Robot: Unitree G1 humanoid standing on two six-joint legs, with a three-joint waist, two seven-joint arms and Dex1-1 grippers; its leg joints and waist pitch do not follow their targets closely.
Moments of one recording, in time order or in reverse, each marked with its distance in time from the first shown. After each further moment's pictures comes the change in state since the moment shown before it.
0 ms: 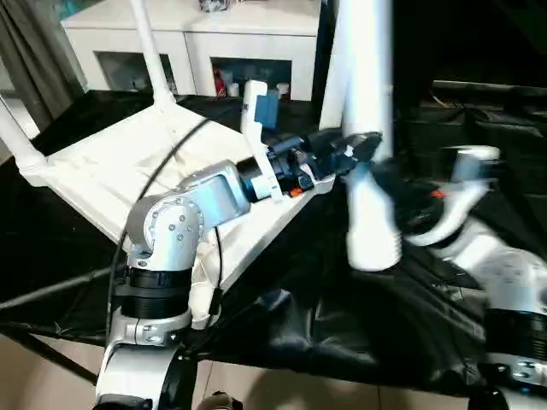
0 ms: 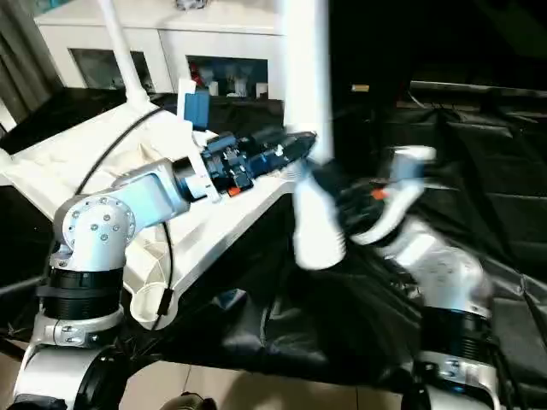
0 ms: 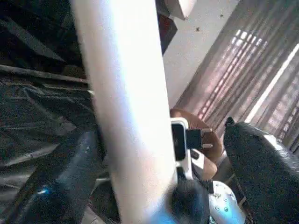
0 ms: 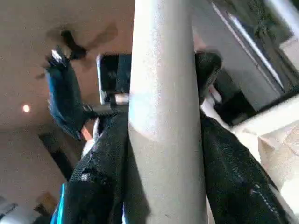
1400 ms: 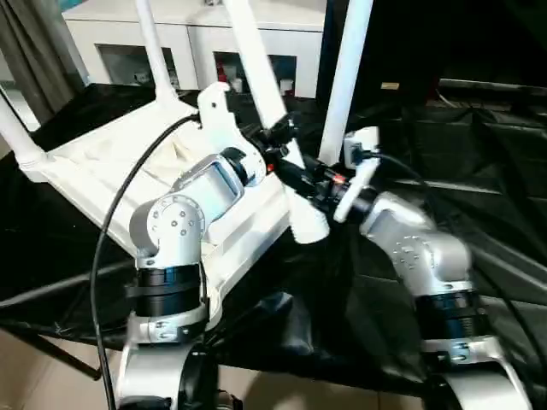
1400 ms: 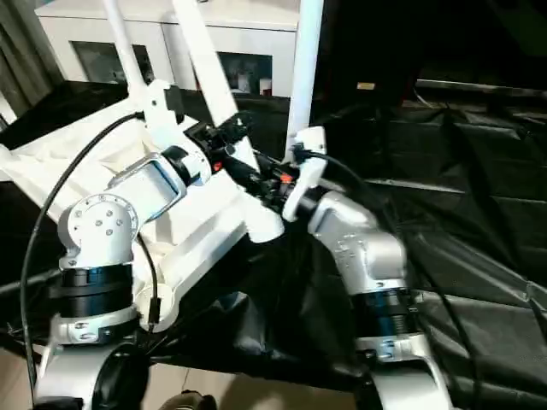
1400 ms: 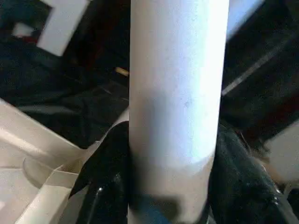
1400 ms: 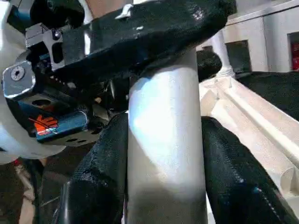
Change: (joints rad) left arm -0.027 -0.101 0.136 0.045 0.123 -0.054 0.517; right arm -0.112 0.137 0.244 0.015 -0.404 -0.331 -0.364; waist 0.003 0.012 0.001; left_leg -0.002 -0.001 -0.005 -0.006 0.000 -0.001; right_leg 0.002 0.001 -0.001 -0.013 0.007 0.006
